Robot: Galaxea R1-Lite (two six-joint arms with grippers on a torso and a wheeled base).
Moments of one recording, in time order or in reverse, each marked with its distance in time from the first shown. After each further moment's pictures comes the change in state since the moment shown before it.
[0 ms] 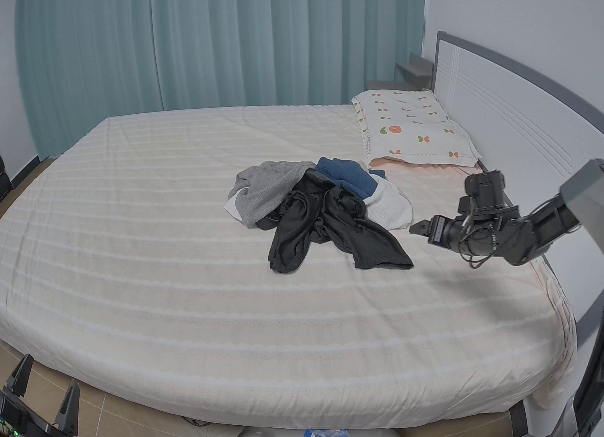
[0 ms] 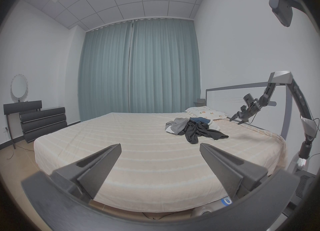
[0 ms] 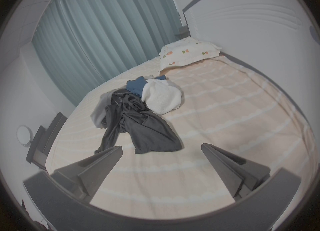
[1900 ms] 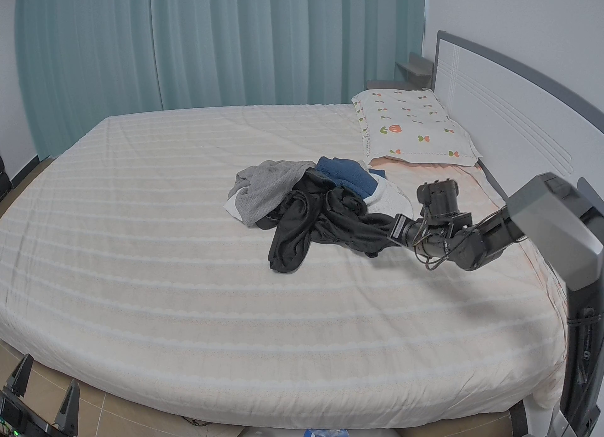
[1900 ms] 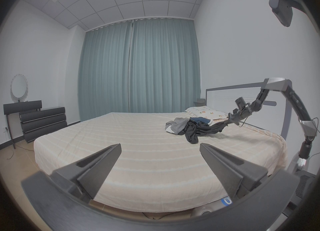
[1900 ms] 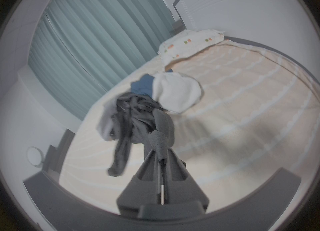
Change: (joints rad) left arm 0.000 0.000 0.000 0.000 0.000 0.000; right arm 0.096 0.229 -0.247 -0.037 -0.051 0.214
